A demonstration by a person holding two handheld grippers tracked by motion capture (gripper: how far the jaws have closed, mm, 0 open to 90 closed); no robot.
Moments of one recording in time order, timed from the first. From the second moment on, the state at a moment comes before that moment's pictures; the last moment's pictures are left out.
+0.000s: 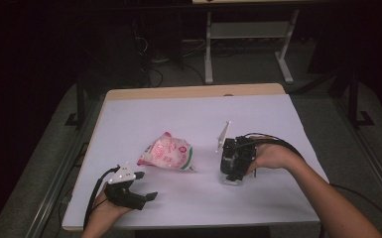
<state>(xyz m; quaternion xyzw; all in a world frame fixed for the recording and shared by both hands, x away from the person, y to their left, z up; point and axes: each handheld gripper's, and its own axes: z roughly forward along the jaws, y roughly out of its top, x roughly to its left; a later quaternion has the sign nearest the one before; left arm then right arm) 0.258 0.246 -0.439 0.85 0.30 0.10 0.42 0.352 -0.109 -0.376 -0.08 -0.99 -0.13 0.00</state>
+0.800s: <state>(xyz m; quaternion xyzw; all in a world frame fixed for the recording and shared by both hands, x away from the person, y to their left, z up) 0.259 0.244 -0.441 0.86 0.30 0.10 0.41 0.341 -0.120 -0.387 -0.05 -0.99 -0.14 0.00</state>
